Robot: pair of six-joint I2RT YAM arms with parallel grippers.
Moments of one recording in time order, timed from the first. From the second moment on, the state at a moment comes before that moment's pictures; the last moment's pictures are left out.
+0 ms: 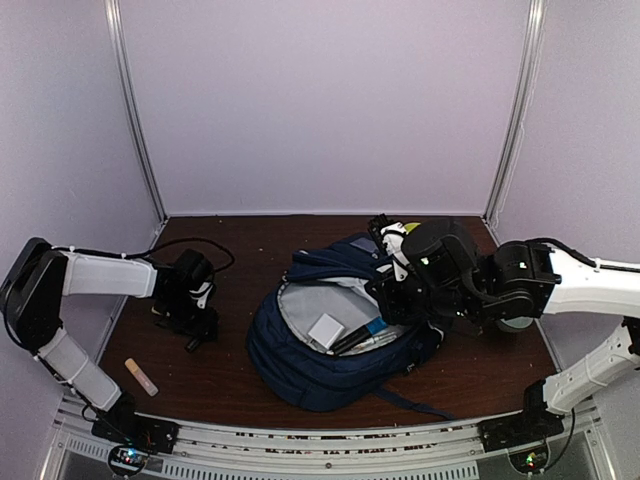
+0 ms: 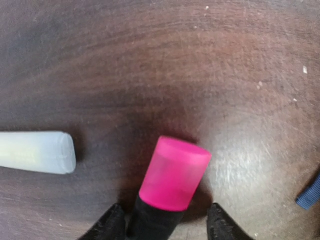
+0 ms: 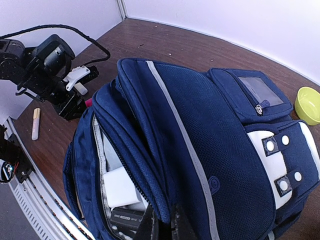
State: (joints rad) left arm -0.45 1.54 0.77 -0.55 -0.03 -0.29; right arm 1.21 1.28 1.18 -0.56 0.45 0.48
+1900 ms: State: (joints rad) left arm -1.10 1.69 1.42 -0.35 0.03 -0.58; right arm 1.19 1.40 1.48 -0.80 0.53 0.31
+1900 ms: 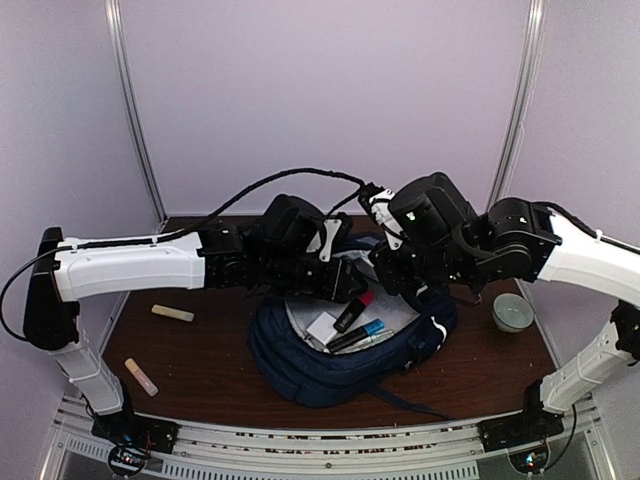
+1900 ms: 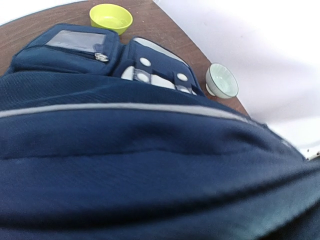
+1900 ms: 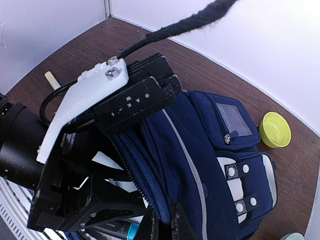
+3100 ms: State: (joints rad) left arm -0.68 1.17 0.88 -0.77 -0.44 -0.87; right arm 1.19 1.35 1.34 -0.64 0.48 0.41
